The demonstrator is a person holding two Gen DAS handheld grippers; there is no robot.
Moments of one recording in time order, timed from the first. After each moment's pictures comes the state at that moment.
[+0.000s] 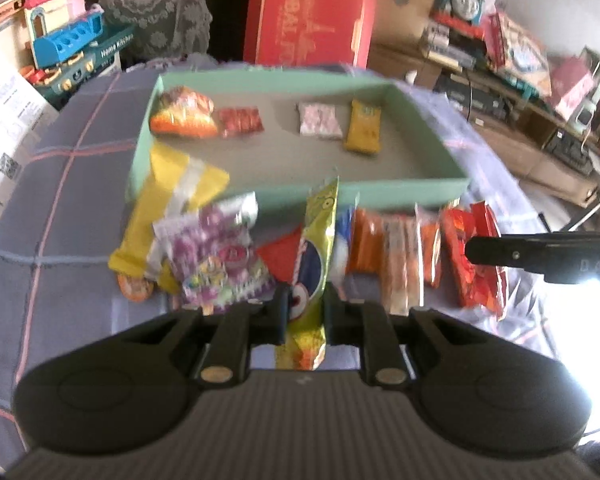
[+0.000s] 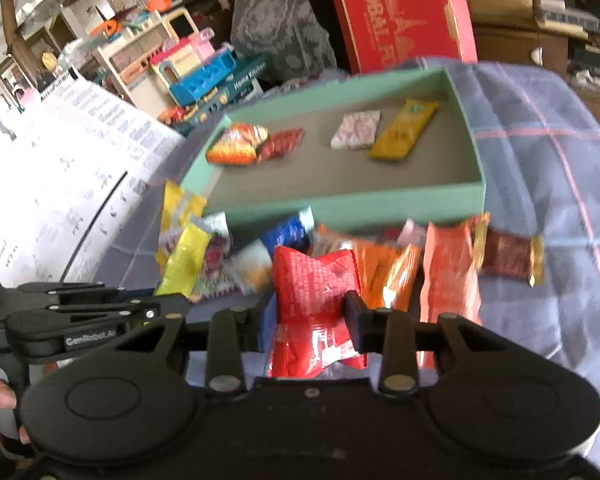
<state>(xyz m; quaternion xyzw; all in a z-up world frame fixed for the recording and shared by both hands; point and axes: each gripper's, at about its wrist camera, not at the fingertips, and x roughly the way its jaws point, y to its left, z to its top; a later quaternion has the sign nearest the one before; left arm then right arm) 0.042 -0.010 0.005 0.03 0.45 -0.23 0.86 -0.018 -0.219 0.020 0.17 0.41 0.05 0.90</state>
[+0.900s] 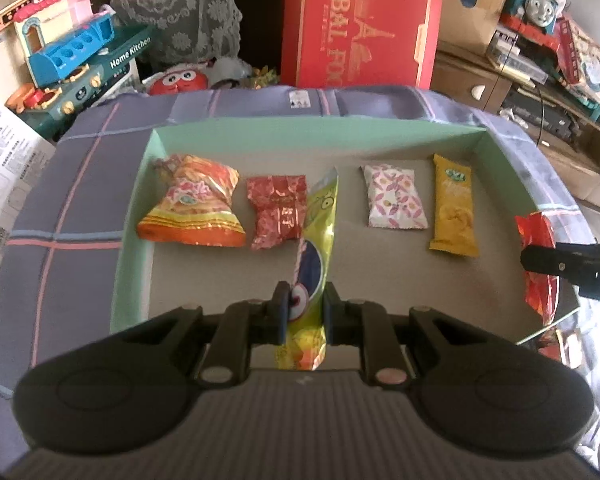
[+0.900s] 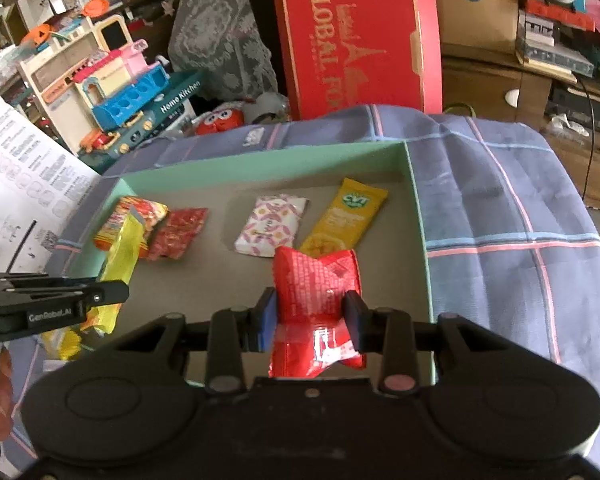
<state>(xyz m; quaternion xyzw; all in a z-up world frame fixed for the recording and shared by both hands) 0.223 -0.070 -0.032 0.05 0.48 -0.16 0.86 0.134 -0.273 -0.007 0.12 0.43 -0.04 0.89</state>
